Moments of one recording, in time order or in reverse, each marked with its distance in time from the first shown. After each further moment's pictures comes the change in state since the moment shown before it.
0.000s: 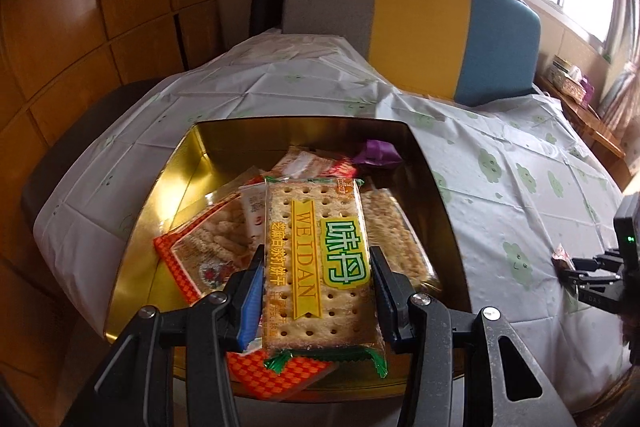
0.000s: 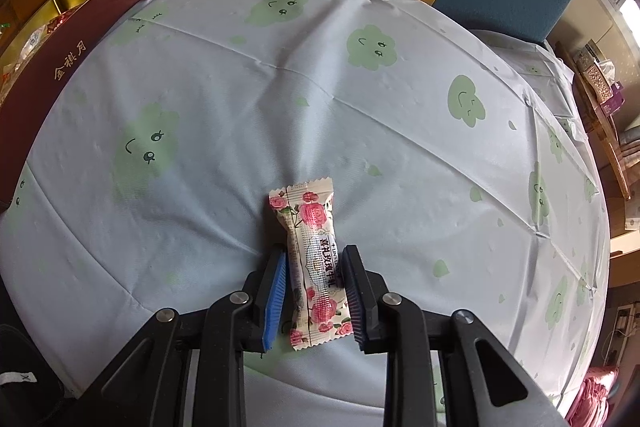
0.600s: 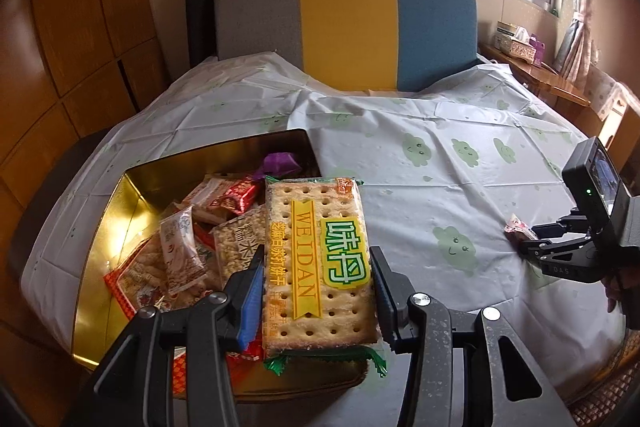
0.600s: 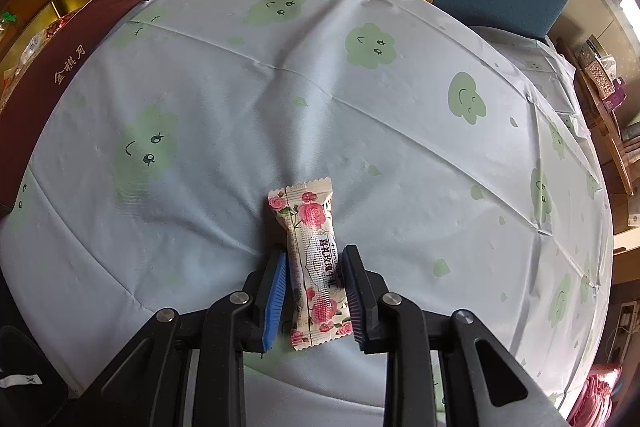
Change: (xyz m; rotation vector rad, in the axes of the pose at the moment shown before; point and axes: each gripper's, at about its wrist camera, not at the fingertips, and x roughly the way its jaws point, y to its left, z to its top) left arm -0.011 -0.095 -0.011 0.218 -0.049 -0.082; right arm 0.000 0.004 0.001 0.012 0.003 0.010
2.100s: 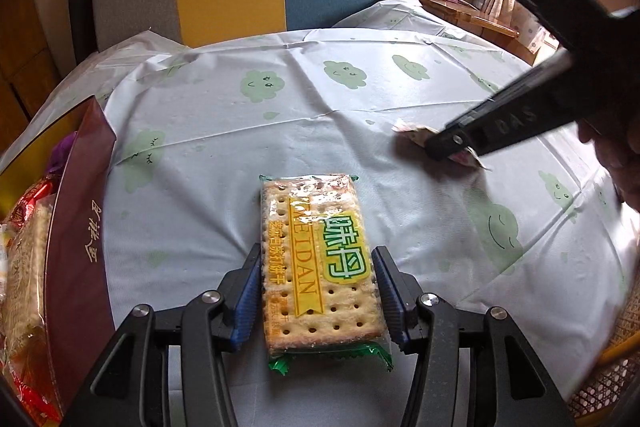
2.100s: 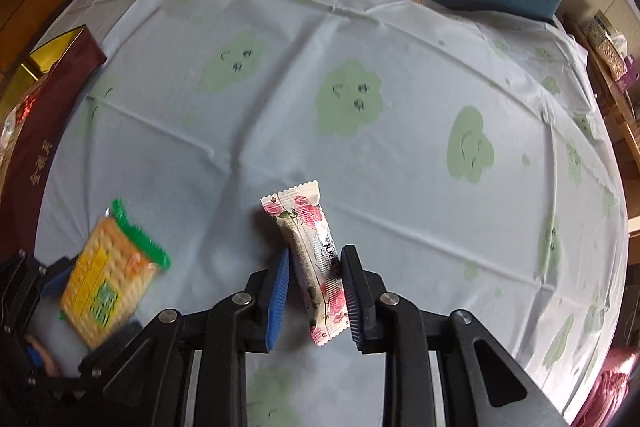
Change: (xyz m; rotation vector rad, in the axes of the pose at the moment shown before) left arm 0.101 -0.128 -0.026 0.211 0.112 -0.273; right arm 0.026 -0.074 0.083 0.097 0.064 0.087
